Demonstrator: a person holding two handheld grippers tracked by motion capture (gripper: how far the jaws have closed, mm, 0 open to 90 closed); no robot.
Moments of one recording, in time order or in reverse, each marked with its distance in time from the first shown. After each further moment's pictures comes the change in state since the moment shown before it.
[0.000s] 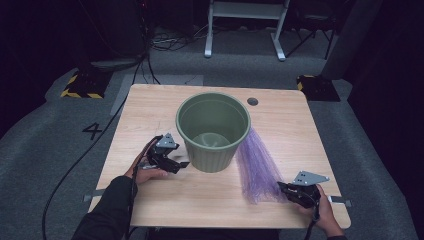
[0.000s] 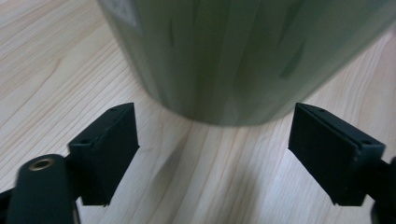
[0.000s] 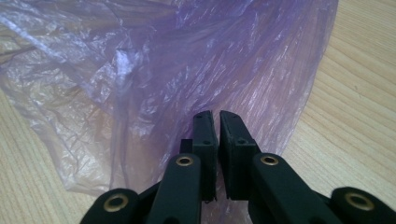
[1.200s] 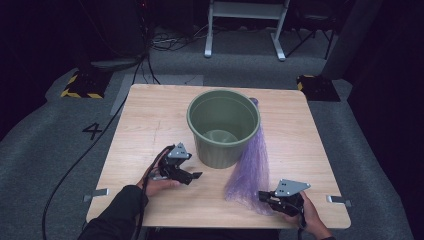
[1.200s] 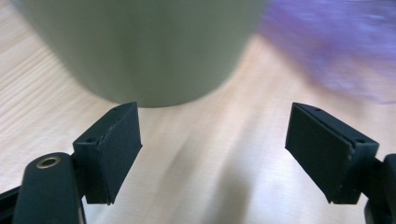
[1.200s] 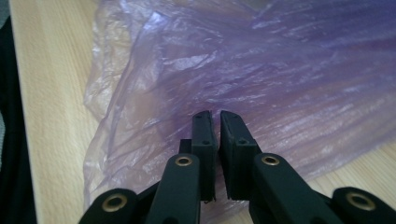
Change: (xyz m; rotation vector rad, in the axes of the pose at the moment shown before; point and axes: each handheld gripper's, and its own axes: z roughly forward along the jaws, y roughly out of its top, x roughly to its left) left arm -0.062 0.009 0.008 -0.027 -0.056 0.010; right arm 0.048 0.018 0.021 -0.016 0.160 -0.155
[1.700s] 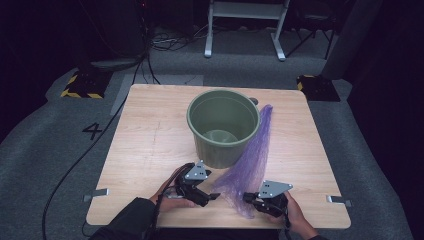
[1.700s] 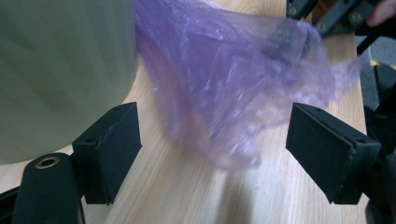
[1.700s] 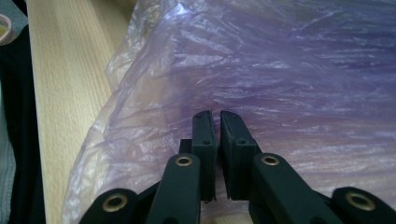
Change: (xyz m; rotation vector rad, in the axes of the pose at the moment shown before) left arm -0.060 0.014 0.024 -0.015 -0.117 0.080; right arm 0.022 0.023 0.031 -0.004 0.032 -0.041
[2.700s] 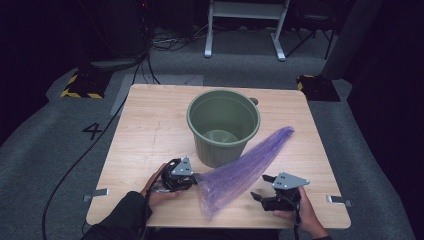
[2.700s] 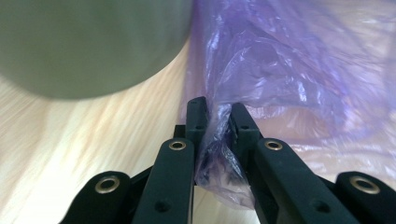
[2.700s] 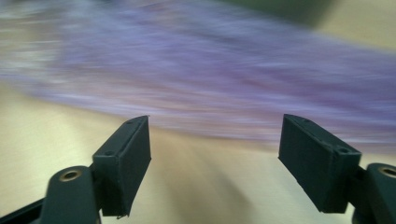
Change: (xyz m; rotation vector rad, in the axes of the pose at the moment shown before) left arm 0.038 -0.034 -0.025 0.060 0.071 0.054; right arm -0.021 0.002 -0.034 -0.053 -0.197 0.126
